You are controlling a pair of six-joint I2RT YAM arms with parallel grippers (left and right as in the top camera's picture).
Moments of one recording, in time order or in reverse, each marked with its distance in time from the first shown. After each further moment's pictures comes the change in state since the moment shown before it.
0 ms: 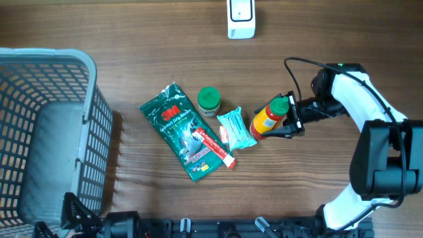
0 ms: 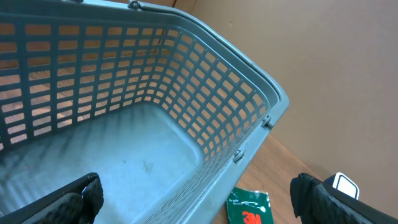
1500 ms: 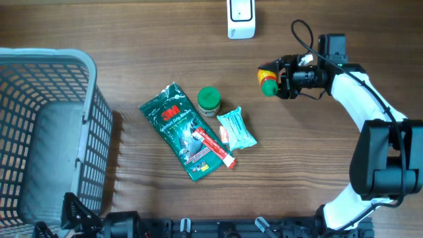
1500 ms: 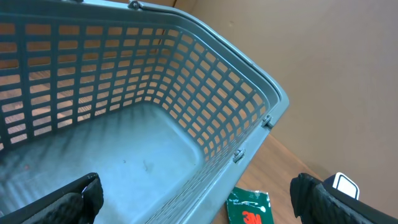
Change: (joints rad) left arm 0.000 0.000 0.000 -0.001 0.000 0.000; right arm 0.000 0.000 -0.003 1.101 0.320 0.219
